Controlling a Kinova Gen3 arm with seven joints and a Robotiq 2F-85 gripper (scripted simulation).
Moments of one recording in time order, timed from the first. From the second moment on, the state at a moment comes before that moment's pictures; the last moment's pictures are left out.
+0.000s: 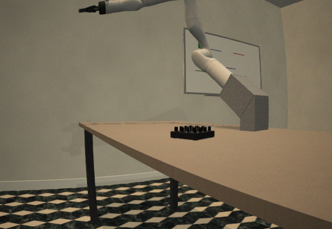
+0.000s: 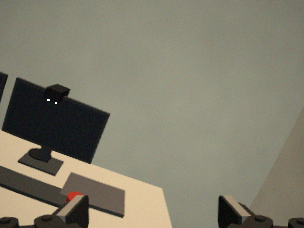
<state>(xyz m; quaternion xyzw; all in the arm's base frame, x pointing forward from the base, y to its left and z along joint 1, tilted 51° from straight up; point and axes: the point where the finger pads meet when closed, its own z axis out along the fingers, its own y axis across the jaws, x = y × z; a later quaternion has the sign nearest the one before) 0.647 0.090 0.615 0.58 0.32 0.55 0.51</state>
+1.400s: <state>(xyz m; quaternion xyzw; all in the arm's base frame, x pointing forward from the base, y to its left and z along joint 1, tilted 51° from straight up) 0.676 0.121 0.494 0.64 0.31 0.51 0.49</state>
